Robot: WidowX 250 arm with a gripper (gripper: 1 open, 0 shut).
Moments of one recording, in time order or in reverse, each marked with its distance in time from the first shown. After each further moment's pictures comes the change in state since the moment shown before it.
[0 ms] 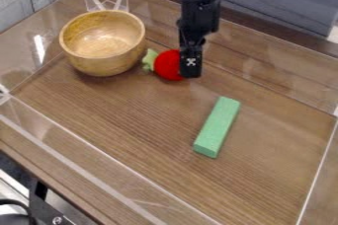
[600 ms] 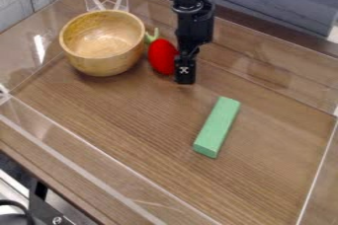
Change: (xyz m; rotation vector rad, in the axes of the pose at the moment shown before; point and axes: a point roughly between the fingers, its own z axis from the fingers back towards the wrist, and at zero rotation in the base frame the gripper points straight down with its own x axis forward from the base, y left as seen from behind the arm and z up) arm -0.011 0.013 -0.023 -0.024 0.011 -0.071
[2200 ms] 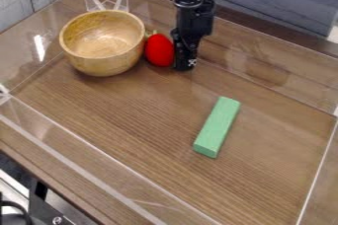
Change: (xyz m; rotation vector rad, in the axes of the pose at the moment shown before) arm -0.001 0.019 -0.004 -0.006 0.045 0.273
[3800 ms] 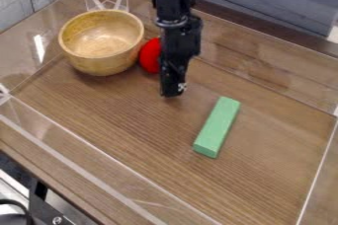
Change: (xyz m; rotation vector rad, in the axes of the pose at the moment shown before) arm -0.026 -0.064 0.000 -0.110 -0.017 0.062
